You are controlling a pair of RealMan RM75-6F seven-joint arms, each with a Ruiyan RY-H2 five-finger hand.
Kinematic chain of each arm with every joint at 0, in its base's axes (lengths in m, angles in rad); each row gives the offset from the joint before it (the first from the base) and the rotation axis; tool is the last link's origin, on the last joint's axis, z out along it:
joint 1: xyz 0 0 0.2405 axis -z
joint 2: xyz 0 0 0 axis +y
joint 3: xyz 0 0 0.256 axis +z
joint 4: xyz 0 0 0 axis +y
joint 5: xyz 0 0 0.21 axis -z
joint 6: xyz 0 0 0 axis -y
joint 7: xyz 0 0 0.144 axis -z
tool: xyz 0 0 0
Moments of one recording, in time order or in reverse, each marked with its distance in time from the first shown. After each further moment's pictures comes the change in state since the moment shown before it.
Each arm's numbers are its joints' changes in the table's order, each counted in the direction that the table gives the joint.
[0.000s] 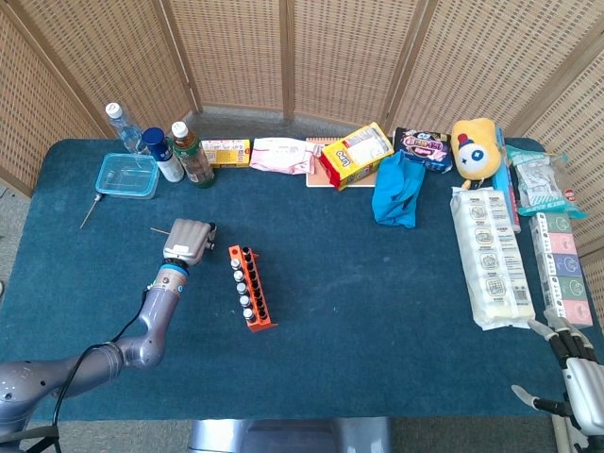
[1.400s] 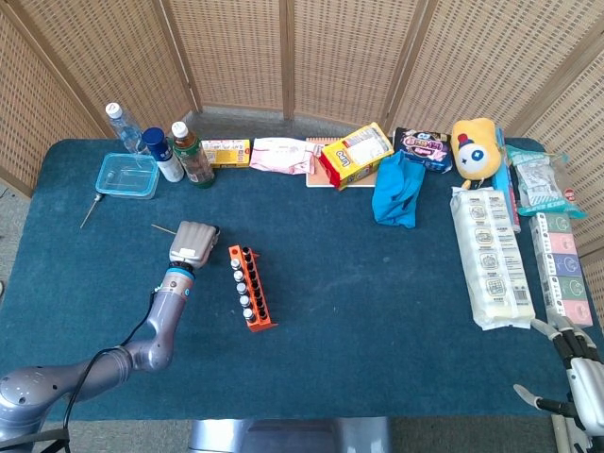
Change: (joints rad) left arm -0.018 -0.072 -0.036 0.062 -0.037 -0.015 -0.066; right arm 0.001 0.010 -0.001 0.005 0.007 -0.006 -0.041
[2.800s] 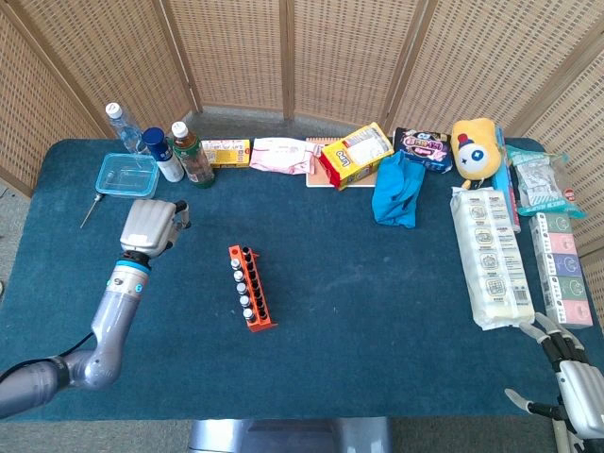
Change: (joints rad) left arm -0.131 0.443 -0.079 -0.615 -0.070 -0.203 0.067; right arm -0.001 -0.001 -0.020 -0.018 0.040 -0.002 0.015
